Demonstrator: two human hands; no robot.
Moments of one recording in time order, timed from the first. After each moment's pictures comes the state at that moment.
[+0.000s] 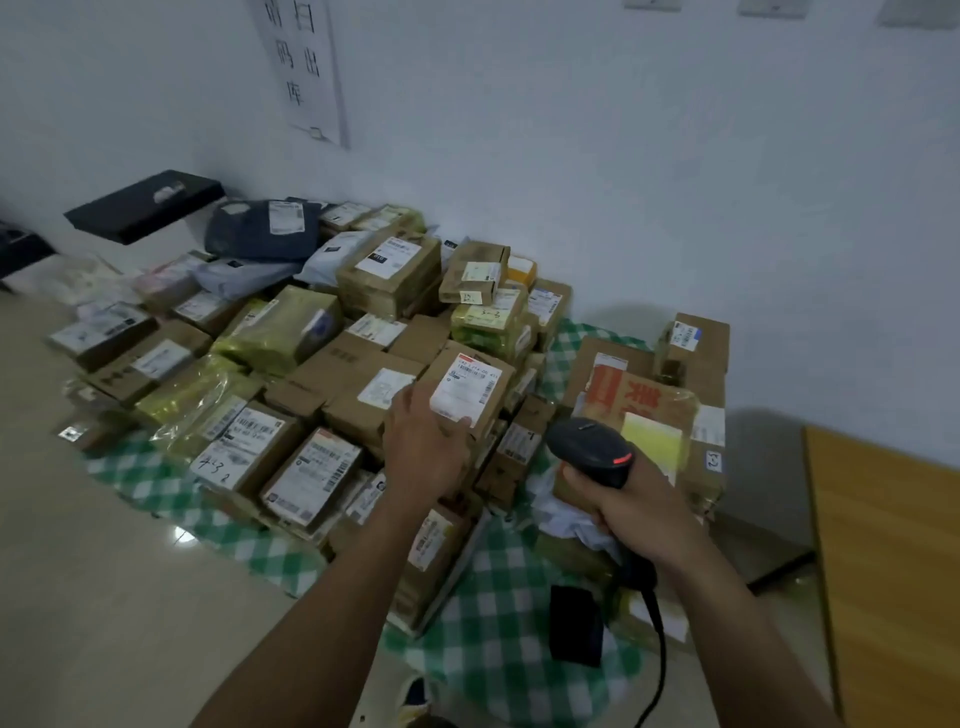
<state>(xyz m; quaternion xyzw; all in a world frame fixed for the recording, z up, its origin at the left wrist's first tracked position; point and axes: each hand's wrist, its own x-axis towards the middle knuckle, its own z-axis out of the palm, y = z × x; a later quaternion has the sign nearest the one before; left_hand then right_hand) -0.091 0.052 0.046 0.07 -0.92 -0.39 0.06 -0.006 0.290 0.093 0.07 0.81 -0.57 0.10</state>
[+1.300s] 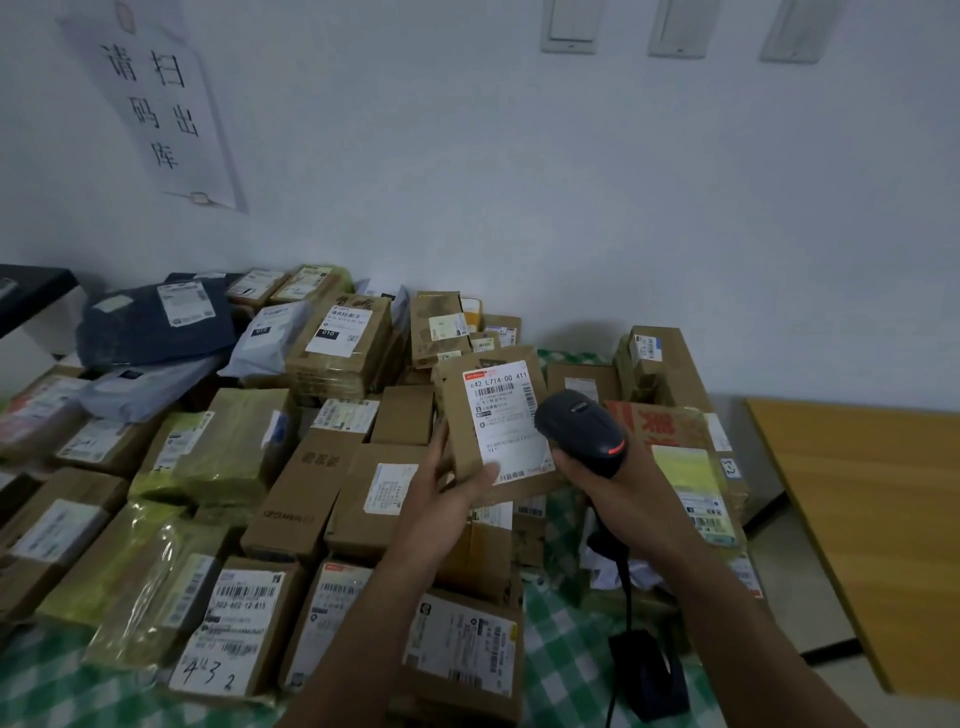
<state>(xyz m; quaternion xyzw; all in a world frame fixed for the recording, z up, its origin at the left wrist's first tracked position) -0.164 -0.011 0.063 -0.03 -0.70 -0.68 -0.20 -0.081 0.187 0.115 0.16 0.80 -0.58 -0.10</state>
